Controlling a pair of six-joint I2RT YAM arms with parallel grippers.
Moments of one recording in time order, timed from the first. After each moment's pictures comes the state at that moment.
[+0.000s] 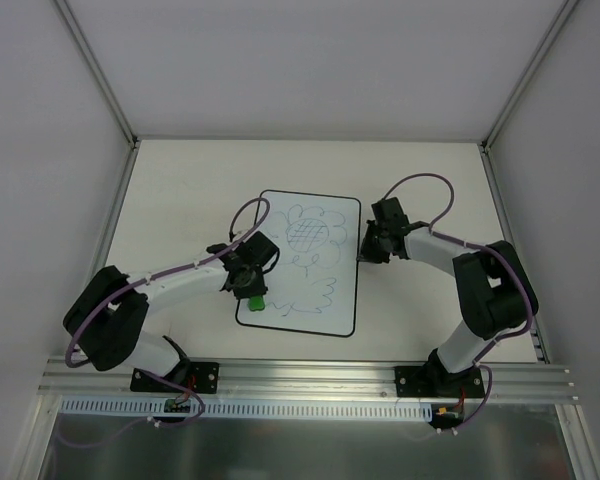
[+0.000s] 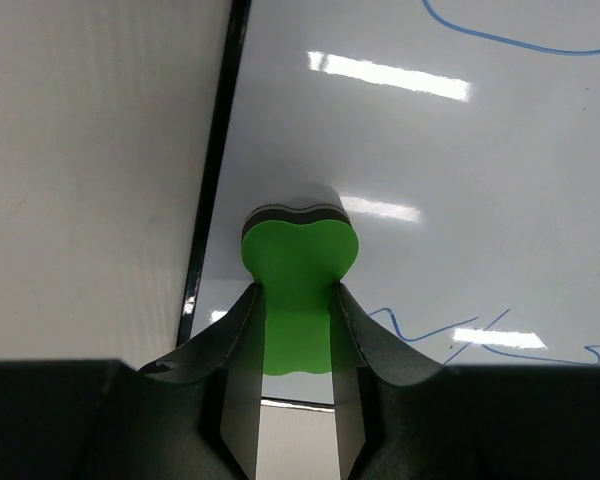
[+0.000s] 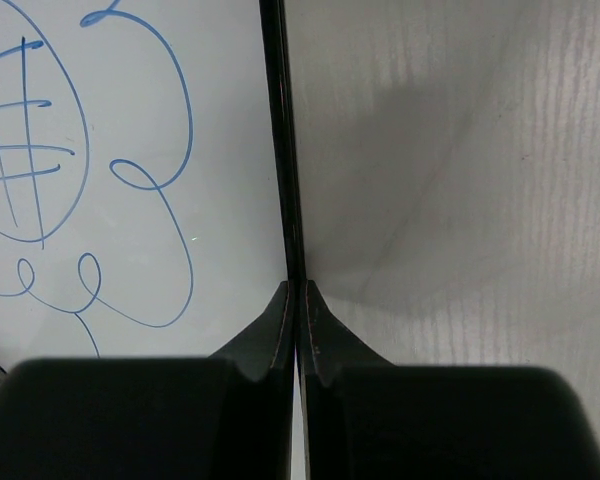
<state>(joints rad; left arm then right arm) -0.75 1.44 0.79 -0.62 -0.25 -0.89 0.41 1.66 0.88 -0.26 -0.06 0.65</state>
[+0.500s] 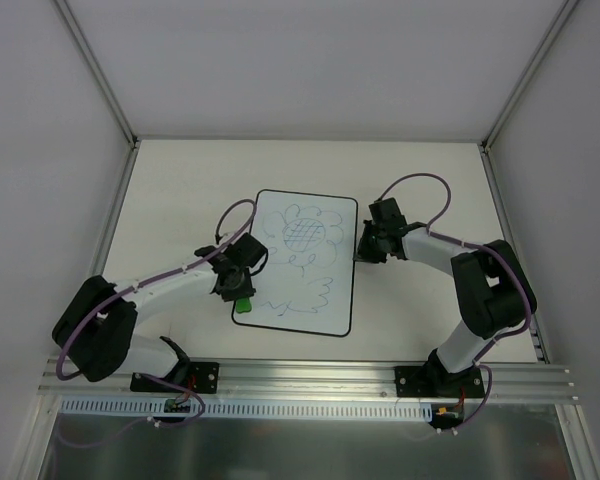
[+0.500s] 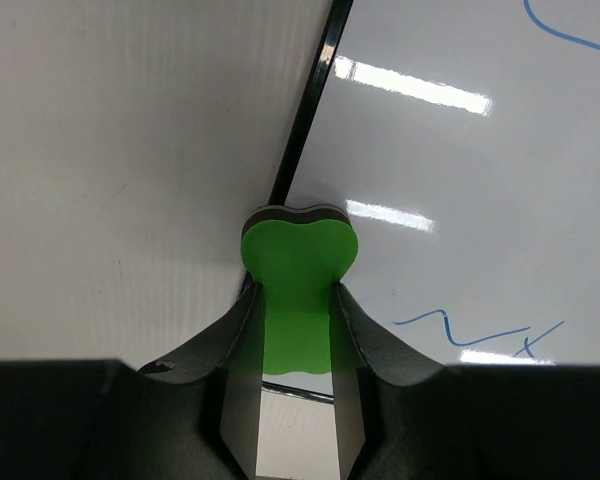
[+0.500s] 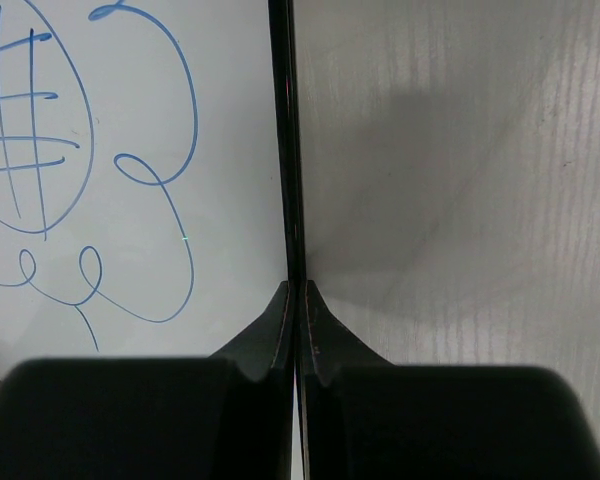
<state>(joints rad) -0.69 1.36 0.73 -0.66 -0.29 -0.88 0.42 1.67 0.88 -0.24 -0.07 0.65</state>
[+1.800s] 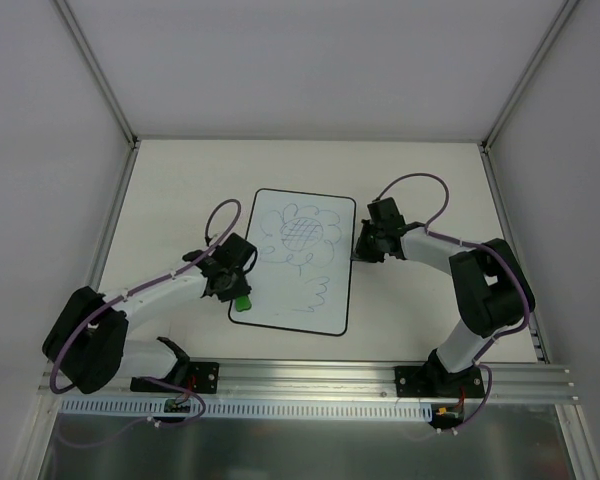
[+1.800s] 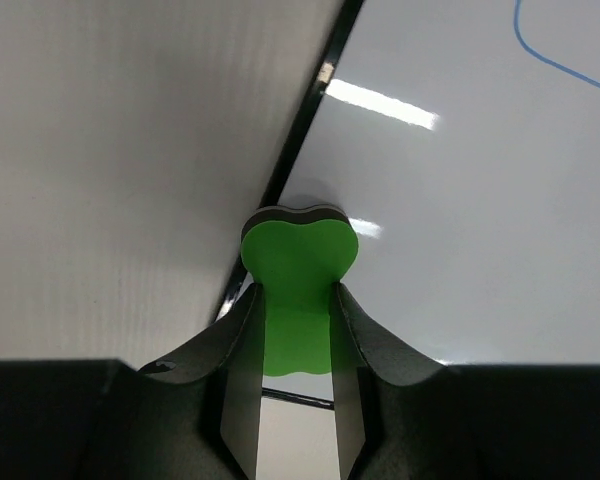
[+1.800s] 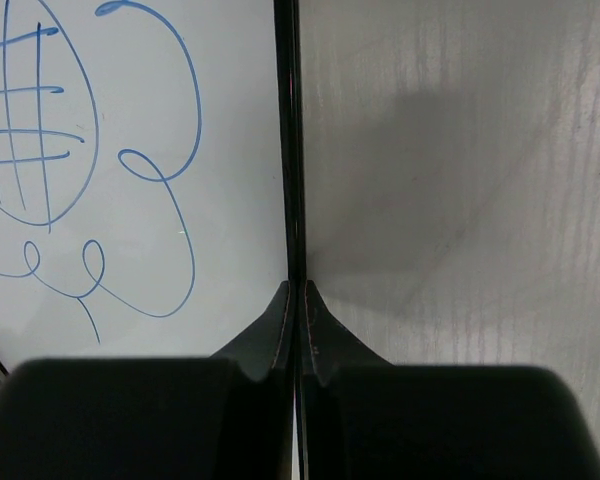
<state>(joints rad) -0.63 1.30 0.67 -0.60 -0.25 -0.91 0.43 1.68 0.89 -0.22 -0.09 0.66</state>
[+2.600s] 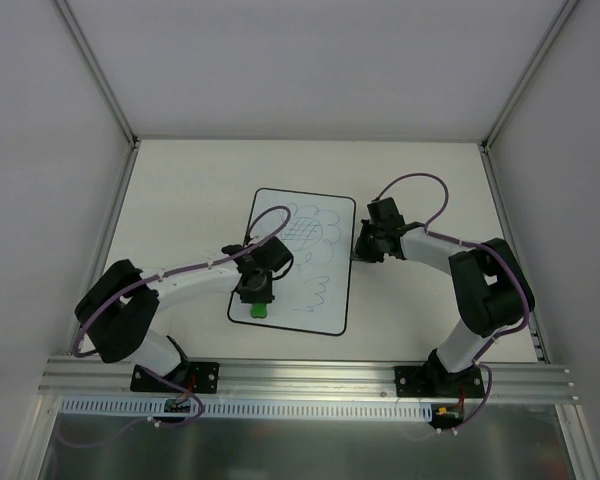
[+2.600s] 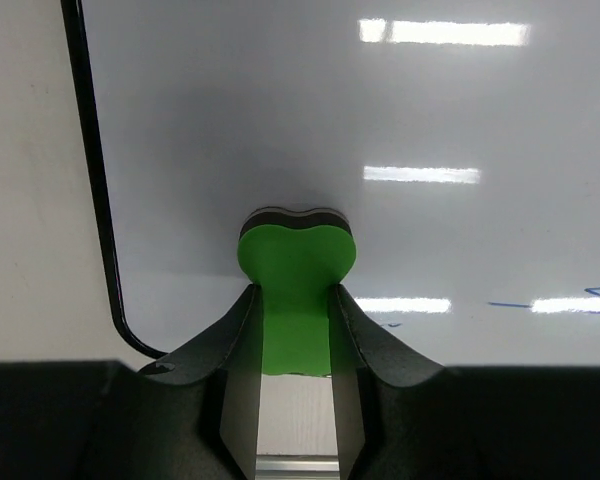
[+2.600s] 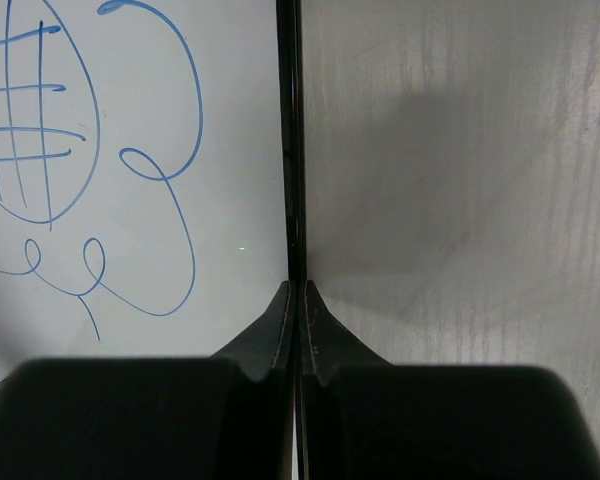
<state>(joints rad) -0.84 1.48 0.83 -0.67 -0.24 -0.82 0.43 1.68 0.89 -0.21 -0.10 0.66</state>
